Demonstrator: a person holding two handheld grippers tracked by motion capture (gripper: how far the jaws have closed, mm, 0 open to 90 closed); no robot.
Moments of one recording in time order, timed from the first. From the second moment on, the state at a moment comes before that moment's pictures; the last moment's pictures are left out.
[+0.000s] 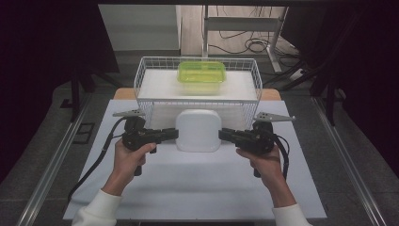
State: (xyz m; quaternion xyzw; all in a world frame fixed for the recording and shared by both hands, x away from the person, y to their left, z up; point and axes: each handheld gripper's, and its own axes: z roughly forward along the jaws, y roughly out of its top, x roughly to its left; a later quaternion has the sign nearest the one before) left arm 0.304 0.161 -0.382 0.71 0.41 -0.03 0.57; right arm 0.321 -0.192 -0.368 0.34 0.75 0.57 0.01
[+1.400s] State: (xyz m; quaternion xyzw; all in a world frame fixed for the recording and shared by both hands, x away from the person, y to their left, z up) left arm 0.363 0.167 -0.288 0.71 0.38 0.01 0.60; right arm 0.381 -0.187 -0.282 0.32 0.73 0.60 0.04
